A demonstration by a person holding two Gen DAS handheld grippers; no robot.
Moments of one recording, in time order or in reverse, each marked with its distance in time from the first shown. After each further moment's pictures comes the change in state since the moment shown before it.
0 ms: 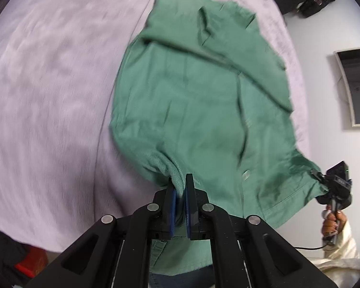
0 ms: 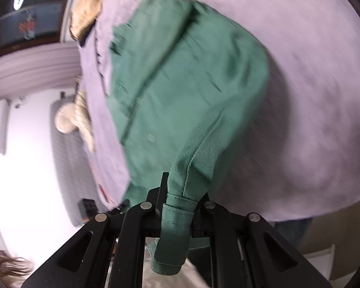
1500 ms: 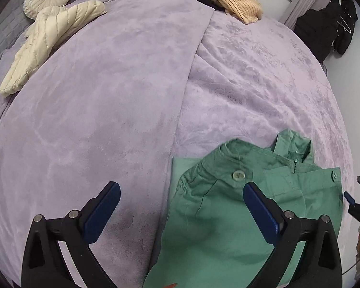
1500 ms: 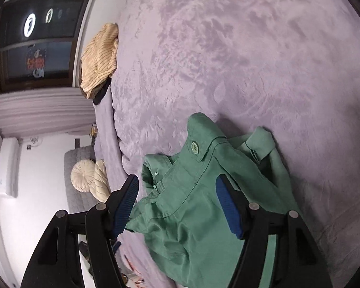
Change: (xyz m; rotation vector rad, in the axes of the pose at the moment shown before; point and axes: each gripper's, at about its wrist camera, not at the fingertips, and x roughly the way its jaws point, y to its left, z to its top) left arm -0.016 -0.015 0.323 0.022 -0.329 0.388; right arm 0.068 0.121 0.323 -0.039 -0.198 0.035
